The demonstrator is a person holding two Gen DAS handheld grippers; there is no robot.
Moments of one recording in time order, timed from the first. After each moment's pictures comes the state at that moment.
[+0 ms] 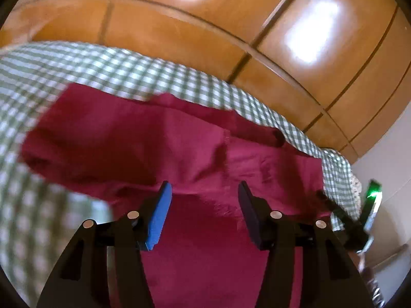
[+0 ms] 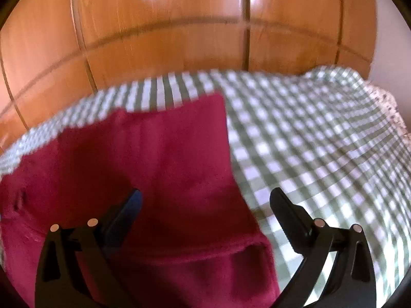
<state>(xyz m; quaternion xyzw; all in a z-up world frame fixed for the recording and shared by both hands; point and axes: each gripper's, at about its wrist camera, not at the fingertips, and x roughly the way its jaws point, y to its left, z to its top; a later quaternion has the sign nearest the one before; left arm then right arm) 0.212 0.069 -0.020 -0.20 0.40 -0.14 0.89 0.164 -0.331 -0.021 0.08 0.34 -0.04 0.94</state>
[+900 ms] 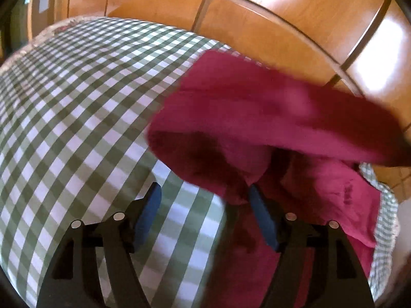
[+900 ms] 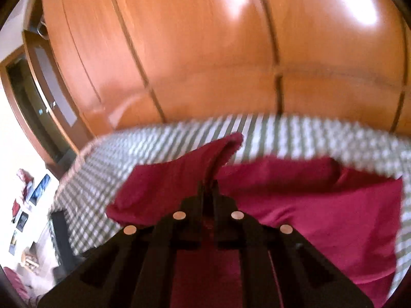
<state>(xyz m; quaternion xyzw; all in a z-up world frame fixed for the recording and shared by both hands) 0.225 0.124 -0.053 -0.22 0.44 0.06 0.87 0.179 -0.161 0.081 0.06 0.31 0.25 0.92</state>
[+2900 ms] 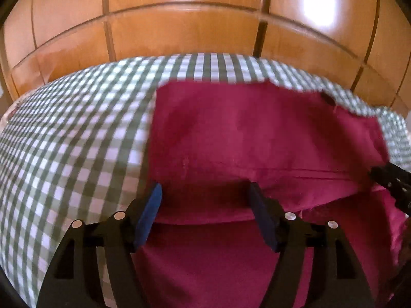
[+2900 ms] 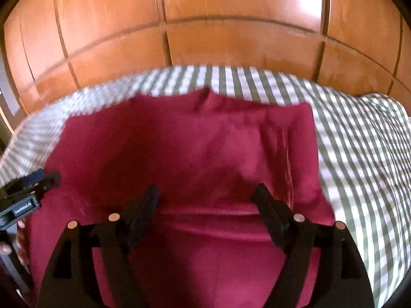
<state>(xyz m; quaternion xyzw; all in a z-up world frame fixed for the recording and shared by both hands) 0.235 0.026 -0.066 -0.03 0.42 -0.04 0.91 0.171 -0.271 -0.062 0.00 0.40 0.08 0.91</state>
